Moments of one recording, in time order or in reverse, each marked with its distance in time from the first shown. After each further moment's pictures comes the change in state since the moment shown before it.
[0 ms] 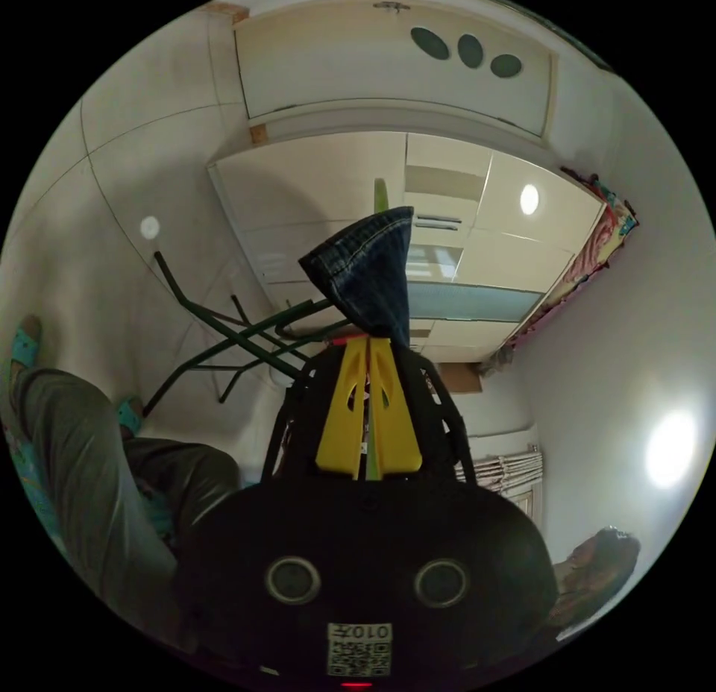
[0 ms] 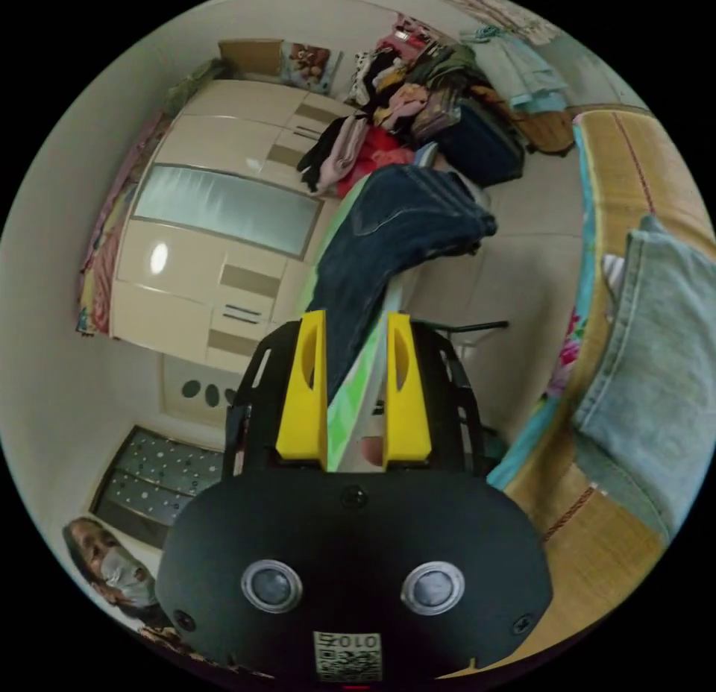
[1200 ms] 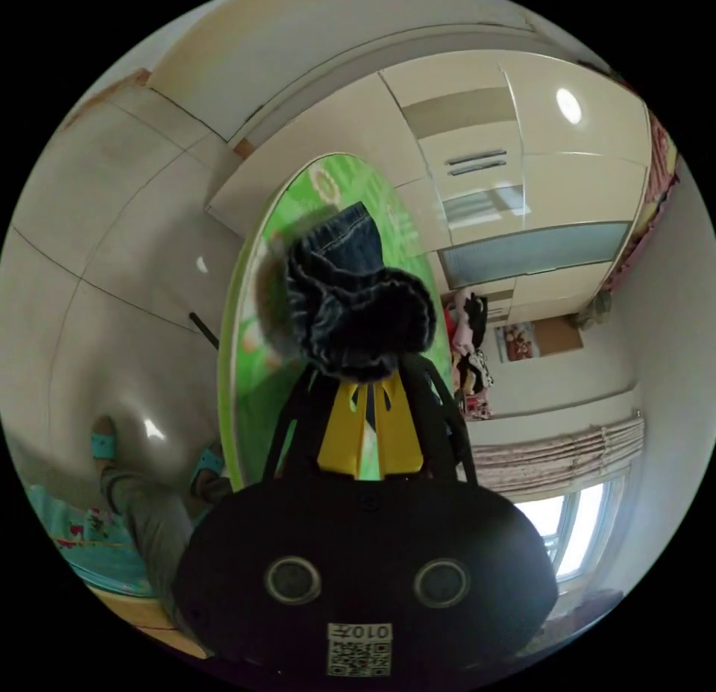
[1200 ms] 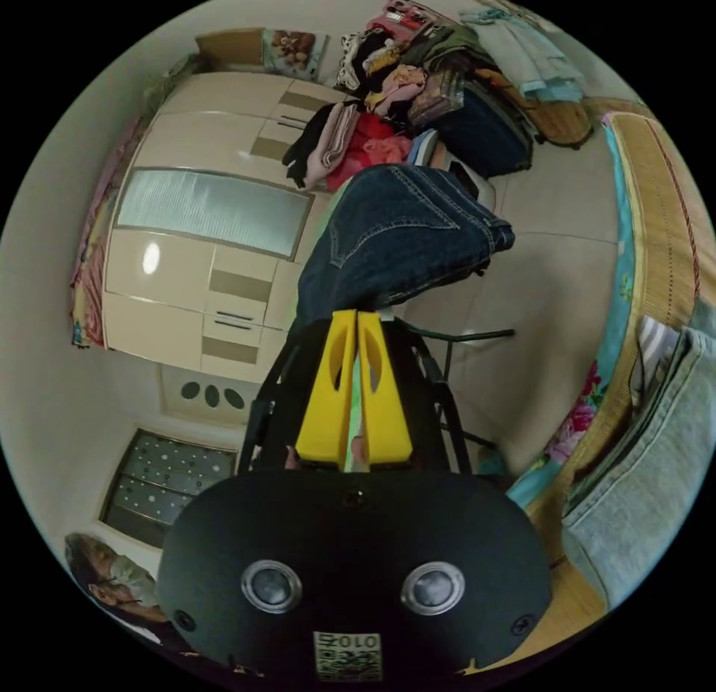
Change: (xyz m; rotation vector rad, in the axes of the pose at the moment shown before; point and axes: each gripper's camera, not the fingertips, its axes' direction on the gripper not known) left arm 0.113 -0.086 0.202 -0.154 -0.417 0.205; right arm 0.004 -0.079 0.015 -0.082 -0.020 -0.025
